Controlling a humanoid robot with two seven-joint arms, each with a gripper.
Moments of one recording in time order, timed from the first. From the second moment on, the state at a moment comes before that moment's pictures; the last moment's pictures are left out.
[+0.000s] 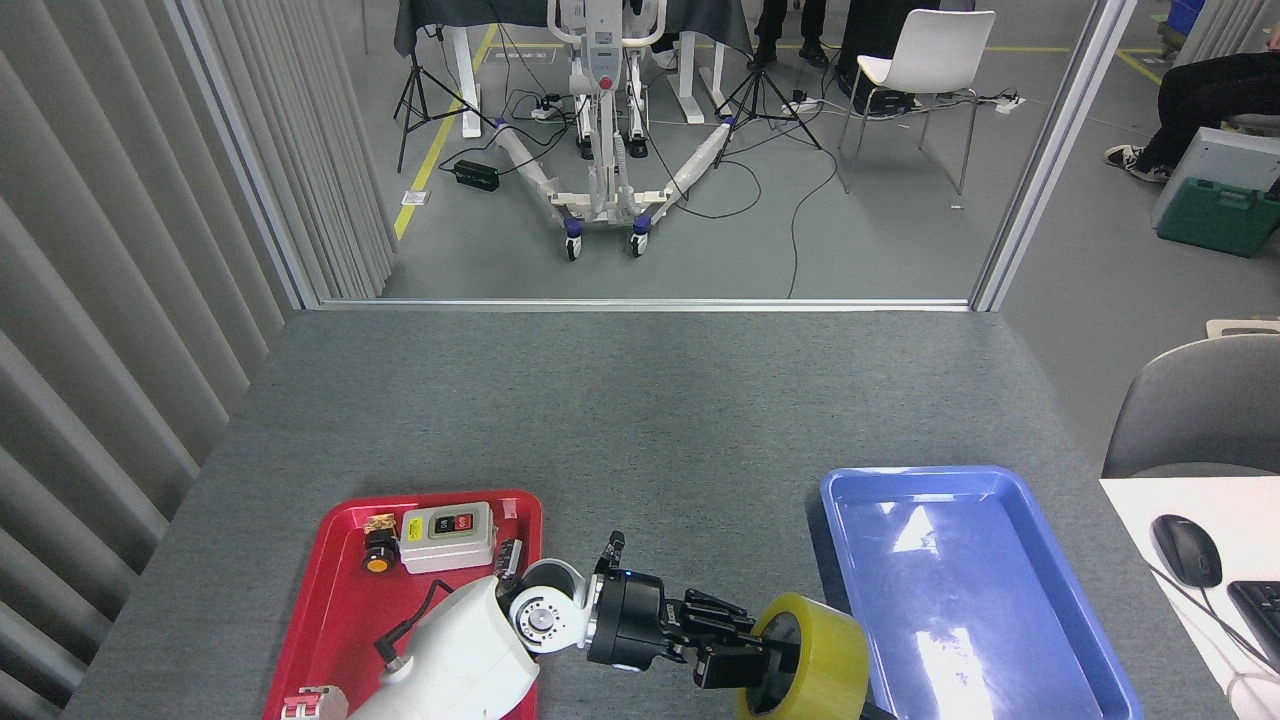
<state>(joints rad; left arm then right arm) -0.62 0.05 -0.79 -1.04 -0.21 -0.79 -0.80 0.32 -0.19 0.13 -1.79 1.34 -0.79 -0.23</state>
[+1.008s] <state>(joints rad) -0.52 0.28 -0.33 -1.10 -0.44 -0.66 -0.71 0.33 -0.18 0.05 -1.79 1.33 -0.79 -0.24</state>
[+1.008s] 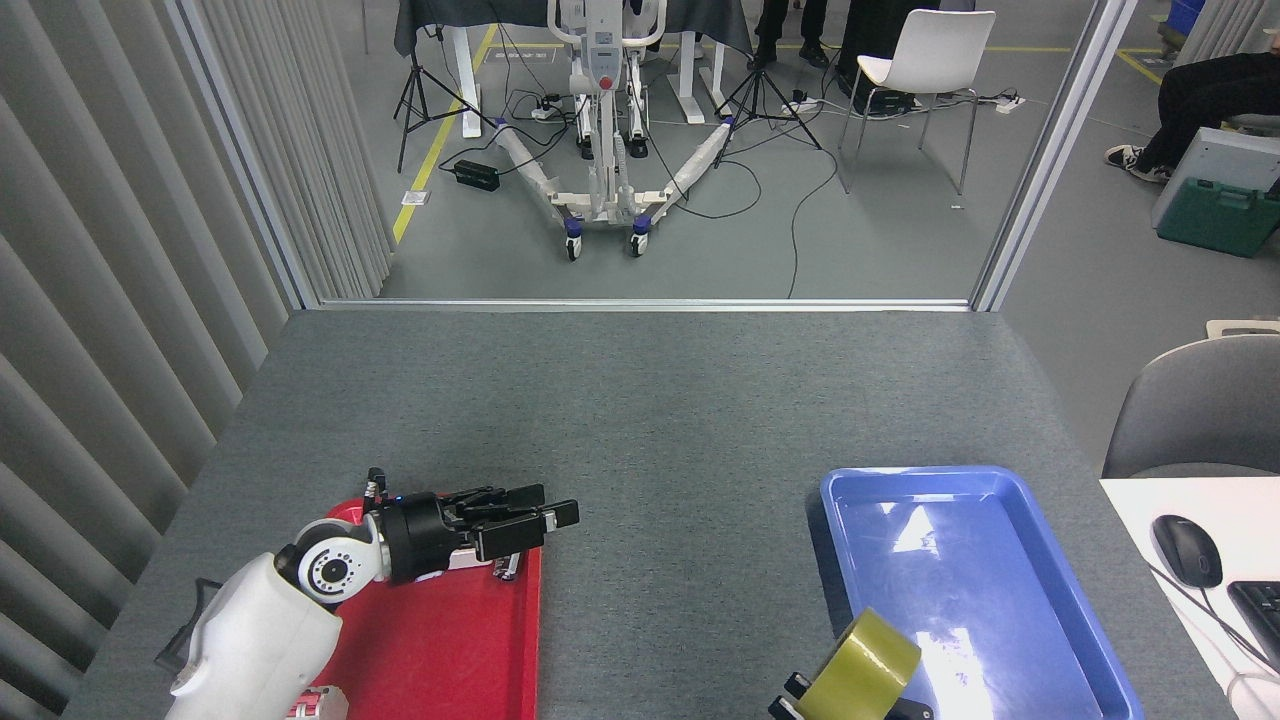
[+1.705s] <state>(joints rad) 0.00 0.24 -0.20 -1.55 -1.29 0.13 0.11 0.22 -0.28 -0.06 -1.69 1.24 -0.61 0.01</state>
